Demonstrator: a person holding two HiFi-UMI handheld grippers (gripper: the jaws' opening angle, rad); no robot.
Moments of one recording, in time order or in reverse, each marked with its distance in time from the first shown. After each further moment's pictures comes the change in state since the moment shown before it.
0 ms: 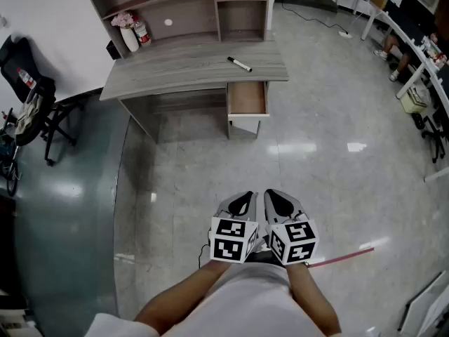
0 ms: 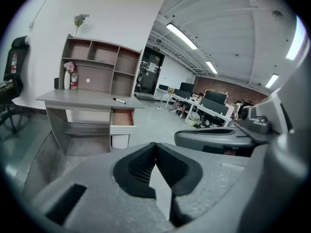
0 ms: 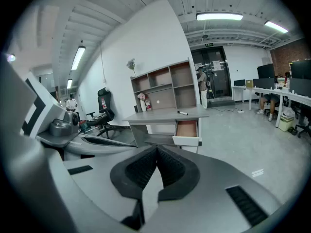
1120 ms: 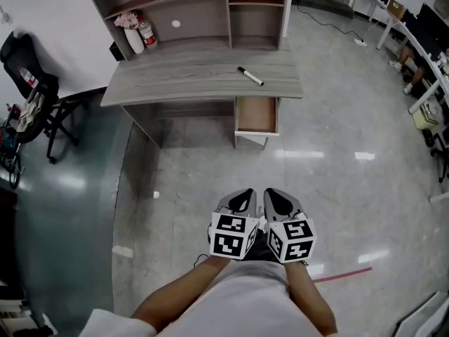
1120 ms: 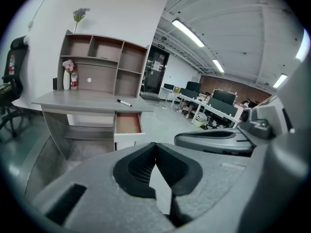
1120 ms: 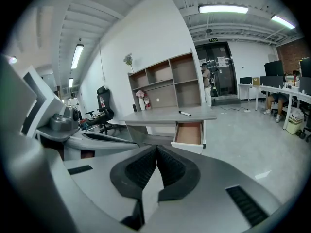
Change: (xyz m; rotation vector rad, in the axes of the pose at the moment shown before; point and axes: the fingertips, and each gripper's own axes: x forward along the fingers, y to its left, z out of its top) left arm 0.076 0.064 0.051 -0.023 0.032 0.053; right arm 0.100 -0.035 0.040 -0.005 0.032 0.048
